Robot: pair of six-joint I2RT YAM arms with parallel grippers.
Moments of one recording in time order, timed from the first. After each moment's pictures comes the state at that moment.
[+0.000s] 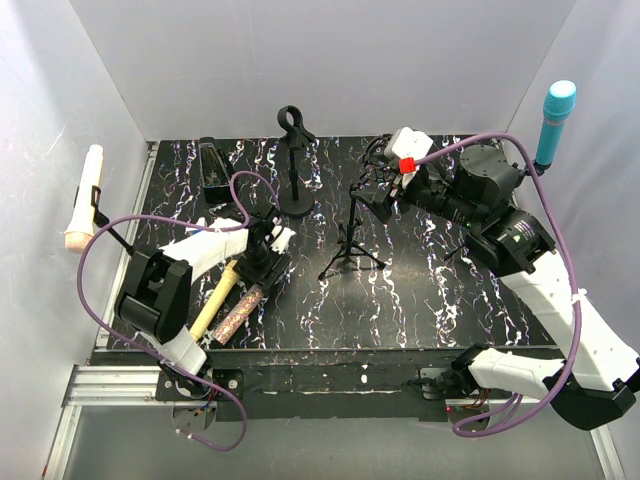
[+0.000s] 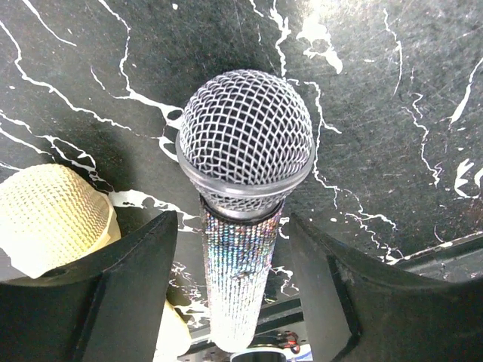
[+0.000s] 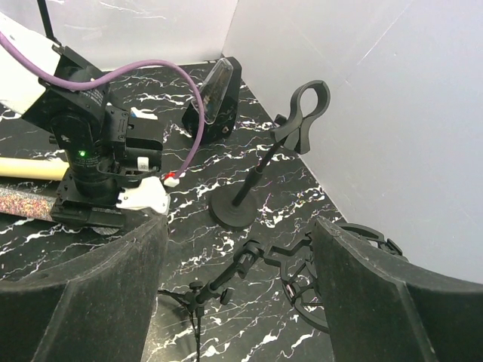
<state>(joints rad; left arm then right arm) -0.48 1.66 1.06 -0.85 0.06 0.12 0.68 1.10 1.46 -0.42 -0.33 -0.37</state>
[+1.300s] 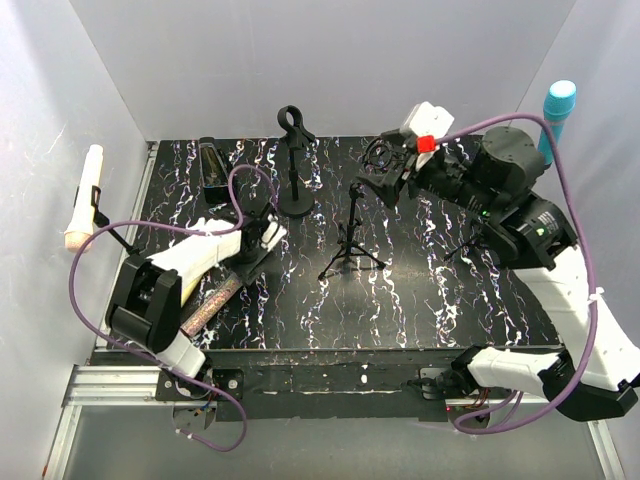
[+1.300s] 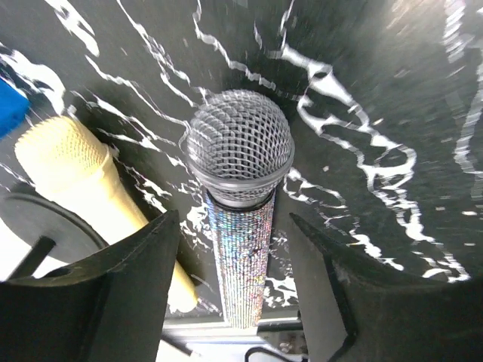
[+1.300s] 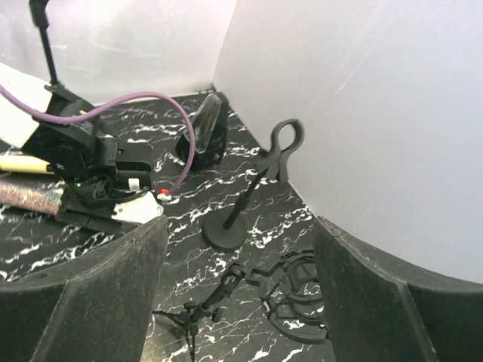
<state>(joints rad) -0.47 1.59 1.02 -0.86 -0.27 0.28 0.68 1.15 1.64 -0.50 -0.34 -0.35</state>
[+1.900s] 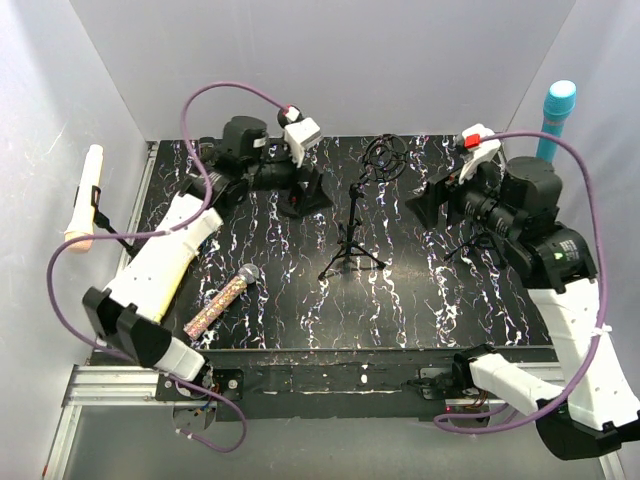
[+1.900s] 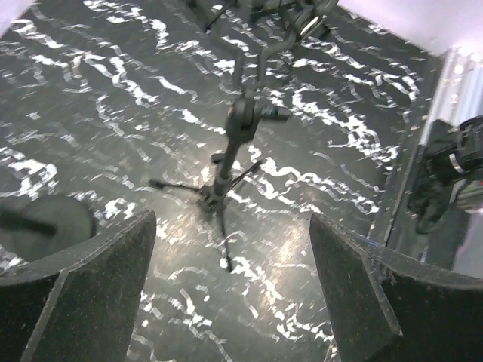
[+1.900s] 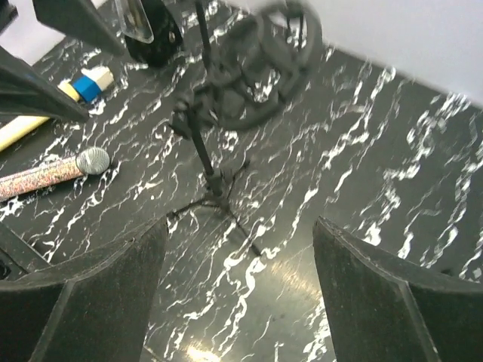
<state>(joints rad) -0.52 1.46 1.62 -0.64 0.55 0.17 0.37 0.97 1.46 -0.73 -0.29 -0.02</state>
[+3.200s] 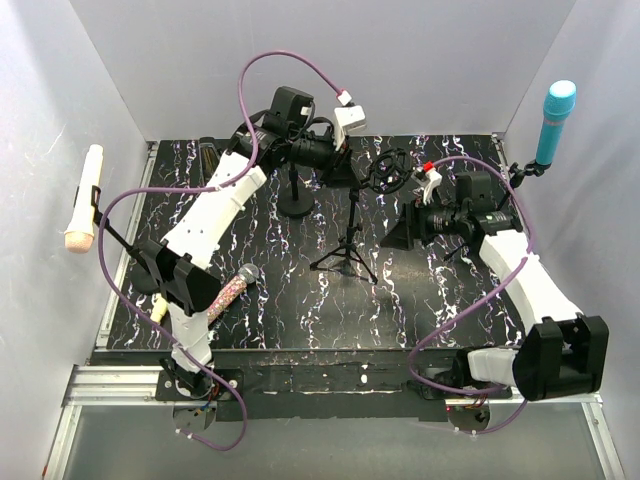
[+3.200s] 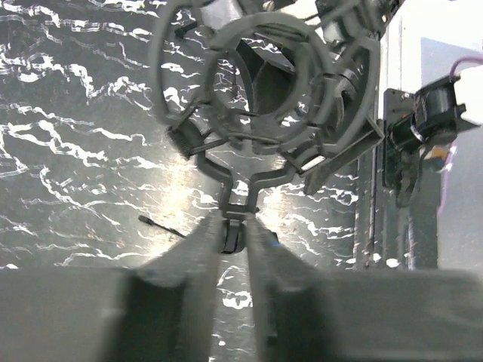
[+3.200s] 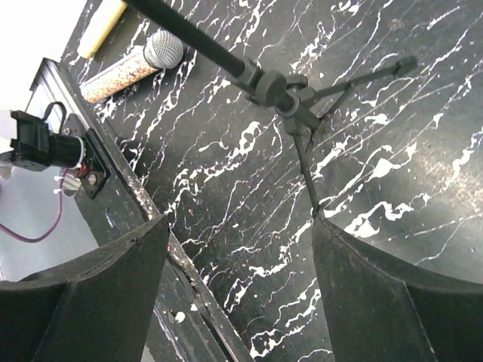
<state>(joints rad) -0.60 1.92 2.20 -0.91 0.79 0.34 0.18 1.23 1.00 -0.54 -0.85 0.02</state>
